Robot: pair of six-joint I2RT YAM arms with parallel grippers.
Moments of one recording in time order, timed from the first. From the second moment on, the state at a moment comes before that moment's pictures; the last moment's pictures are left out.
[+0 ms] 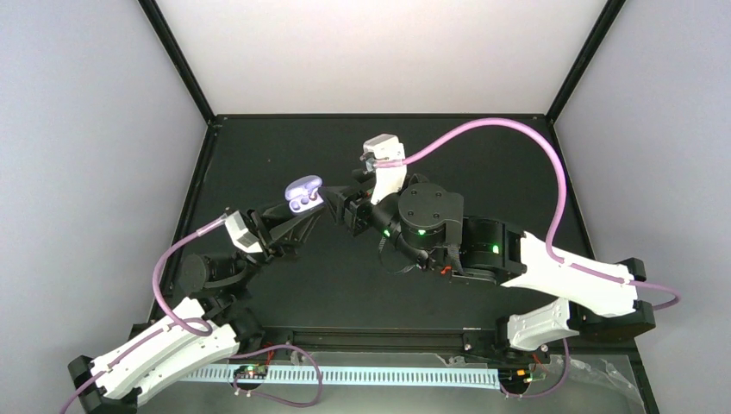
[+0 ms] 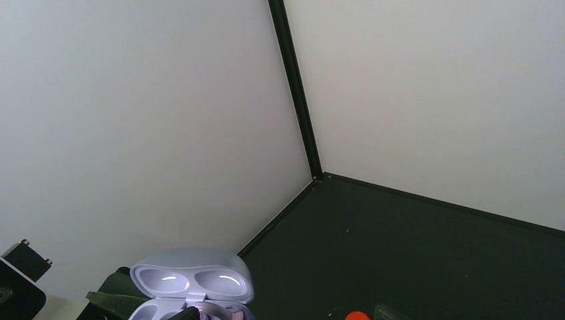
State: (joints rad) left arm -0.84 0.55 0.51 0.73 0.15 -0.13; right arm 1.41 1.35 1.70 -0.44 0.67 0.34
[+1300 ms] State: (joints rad) left arm -0.84 0.54 0.51 0.73 0.16 -0.14; right arm 1.39 1.36 1.70 -0.44 0.63 0.35
